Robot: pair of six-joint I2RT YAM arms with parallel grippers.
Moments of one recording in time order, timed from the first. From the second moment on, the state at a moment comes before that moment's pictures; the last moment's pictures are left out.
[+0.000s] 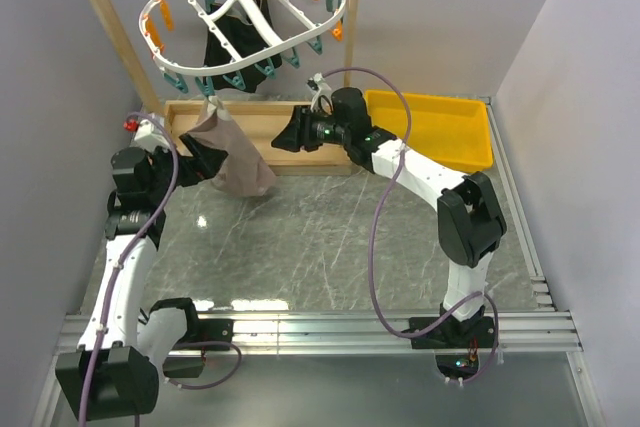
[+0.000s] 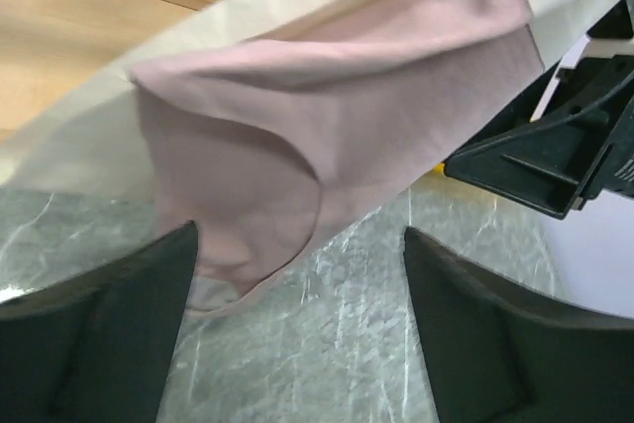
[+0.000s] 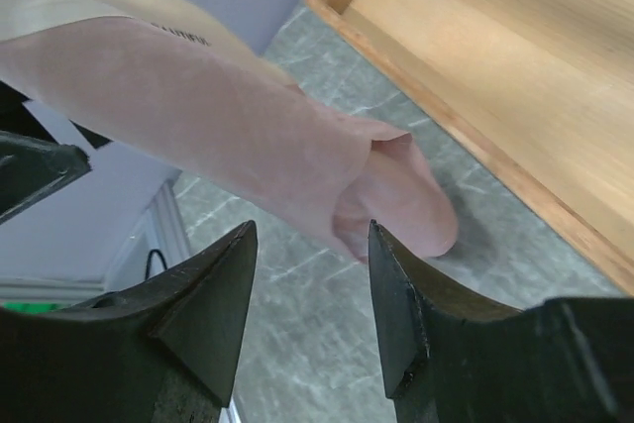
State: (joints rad) left arm 0.10 0.92 0.78 -0.10 0.48 -0.50; right arm 0.60 1.87 1.50 0.07 -0.55 0.56
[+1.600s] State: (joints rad) left arm 0.32 0.95 0.70 -0.11 0.46 -0.43; right arm 0.65 2.17 1.85 0.14 -0.62 0.53
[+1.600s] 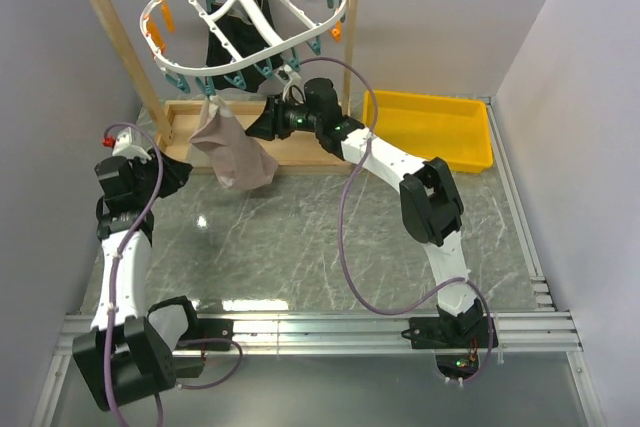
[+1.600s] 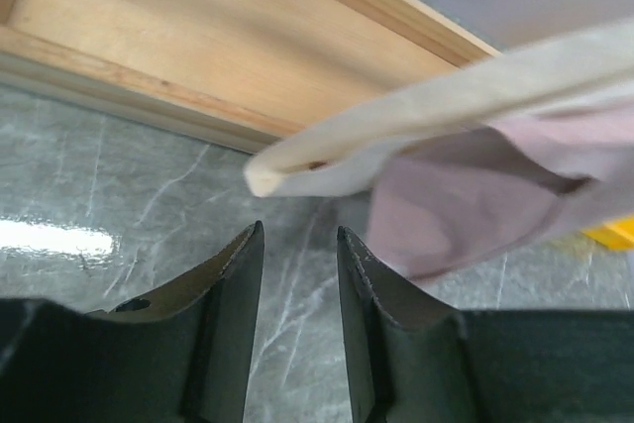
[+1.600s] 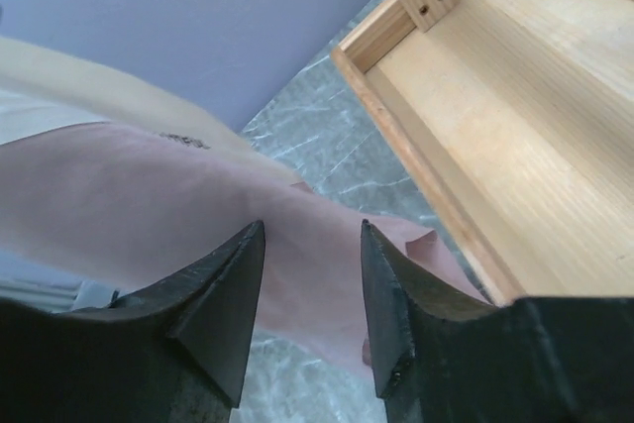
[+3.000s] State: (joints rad) left arm 0.20 1.56 0.84 0.58 0.95 -0.84; right arm 0.68 2.30 1.95 0.17 -0.80 0.55
